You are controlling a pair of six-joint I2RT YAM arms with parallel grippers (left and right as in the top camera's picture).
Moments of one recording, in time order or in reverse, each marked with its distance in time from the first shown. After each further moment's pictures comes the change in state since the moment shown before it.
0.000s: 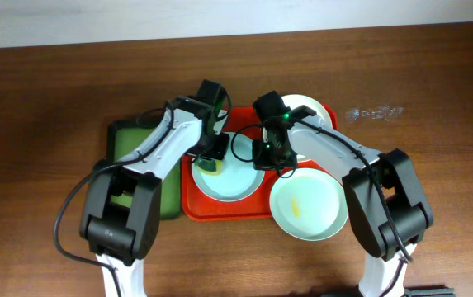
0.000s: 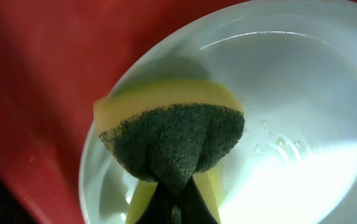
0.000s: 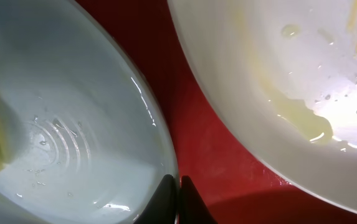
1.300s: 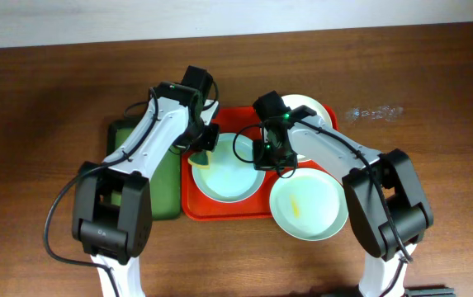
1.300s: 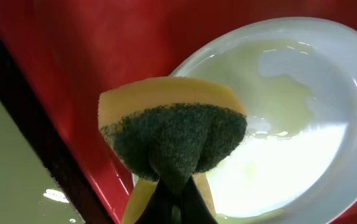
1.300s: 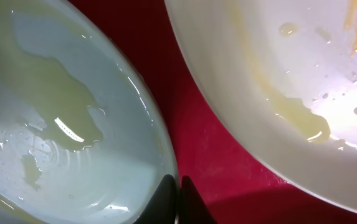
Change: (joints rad) left arm 0.065 -0.011 0.108 -0.148 0.039 0.020; right arm 0.000 0.000 0.000 -0.003 0.001 0.000
